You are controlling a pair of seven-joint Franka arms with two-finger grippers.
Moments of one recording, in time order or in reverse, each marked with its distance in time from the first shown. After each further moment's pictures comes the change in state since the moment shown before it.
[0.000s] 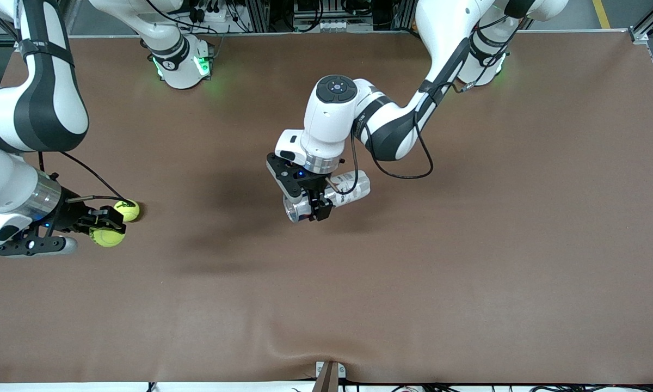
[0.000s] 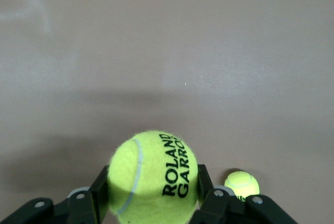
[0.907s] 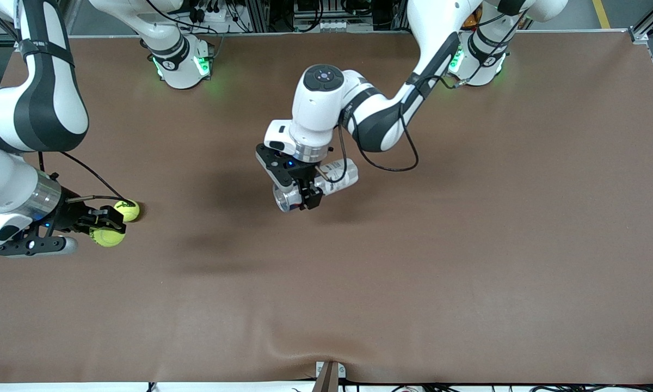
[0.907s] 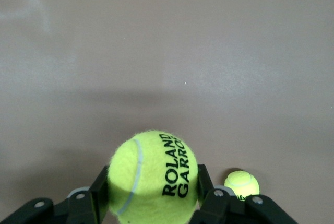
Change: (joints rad) left arm -0.060 0.000 0.001 -0.005 0.023 0.004 -0.154; right arm 0.000 0.000 0.000 0.000 0.000 -0.002 0.000
